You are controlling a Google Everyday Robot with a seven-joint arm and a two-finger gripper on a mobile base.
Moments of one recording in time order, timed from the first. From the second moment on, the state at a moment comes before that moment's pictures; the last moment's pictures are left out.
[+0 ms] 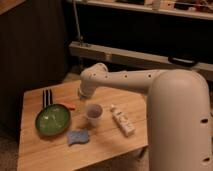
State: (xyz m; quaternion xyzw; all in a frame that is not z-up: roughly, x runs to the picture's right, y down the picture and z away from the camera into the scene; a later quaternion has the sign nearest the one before) arm -0.151 0.063 0.829 -0.28 -0.16 0.14 0.93
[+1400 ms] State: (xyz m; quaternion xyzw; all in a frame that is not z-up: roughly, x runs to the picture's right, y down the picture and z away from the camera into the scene) arm -0.181 0.092 0.902 -0.29 -0.14 0.13 0.94
